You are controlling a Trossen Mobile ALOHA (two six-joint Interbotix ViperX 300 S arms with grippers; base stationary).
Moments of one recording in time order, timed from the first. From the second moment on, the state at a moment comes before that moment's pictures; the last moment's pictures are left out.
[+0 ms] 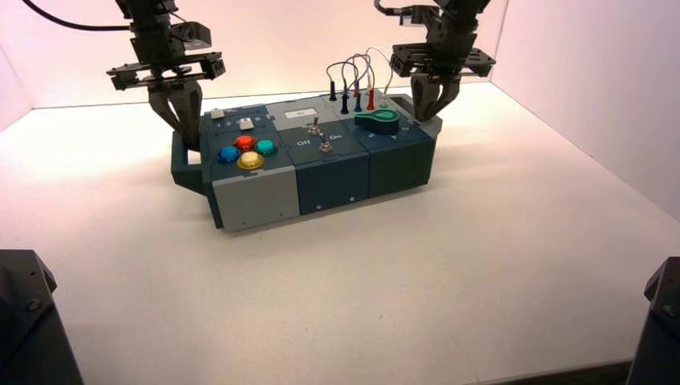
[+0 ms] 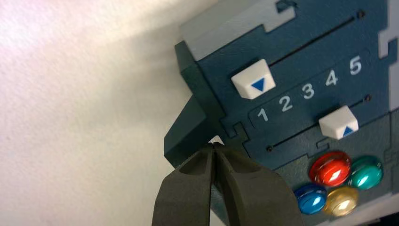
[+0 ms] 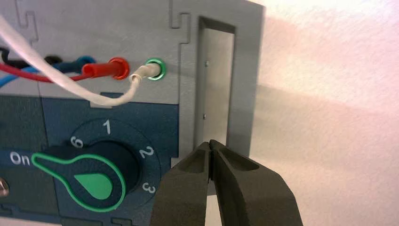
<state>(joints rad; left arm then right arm) -0.09 0.33 0.46 -0.18 0.89 0.16 0.33 0.34 0.37 0.15 0.70 -0.12</state>
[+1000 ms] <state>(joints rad) -0.09 0.36 0.39 -0.20 0.96 0.15 0.33 0.28 0.38 0.15 0.74 -0.11</state>
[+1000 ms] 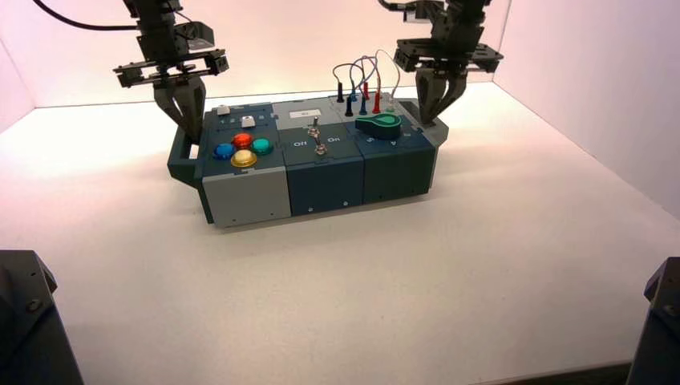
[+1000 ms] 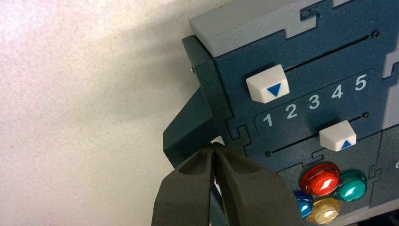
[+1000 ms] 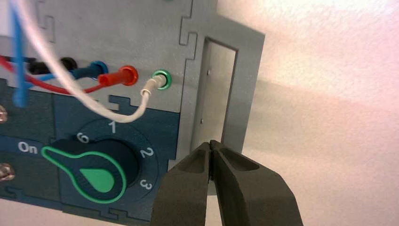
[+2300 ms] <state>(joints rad) -0.22 -0.21 0.56 -0.19 1.01 0.07 0.36 0.14 0.37 0.15 0.75 -0.11</state>
